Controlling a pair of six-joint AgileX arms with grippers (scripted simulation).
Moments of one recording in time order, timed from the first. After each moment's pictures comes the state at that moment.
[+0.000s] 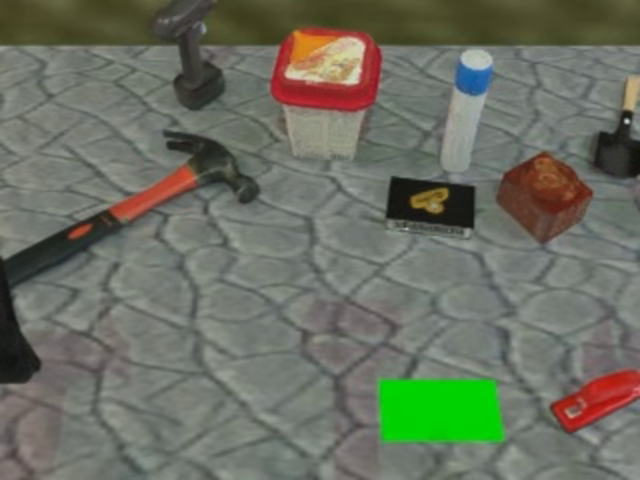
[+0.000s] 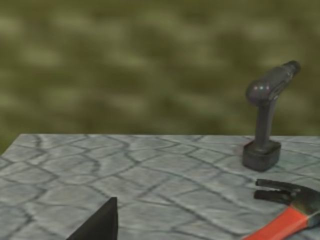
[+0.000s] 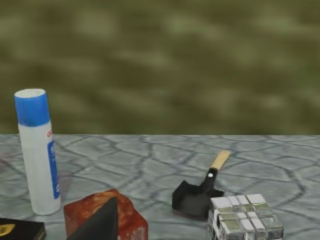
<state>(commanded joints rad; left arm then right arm) 0.00 0.00 0.00 0.00 0.00 0.00 0.00 0.00 0.00 0.00 0.00 0.00</state>
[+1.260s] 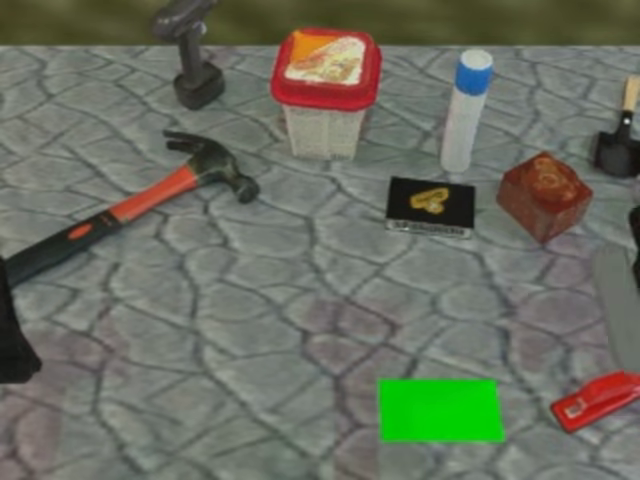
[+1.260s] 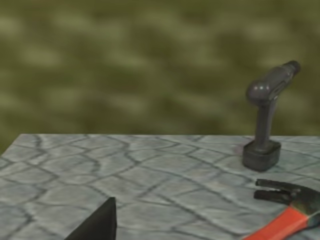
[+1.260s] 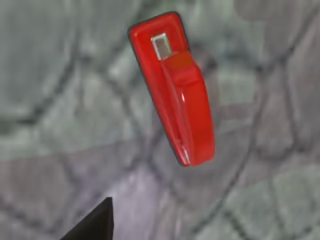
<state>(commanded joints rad) 0.00 0.00 0.00 0.00 0.00 0.00 0.30 1.28 0.89 -0.96 0.00 -1.37</state>
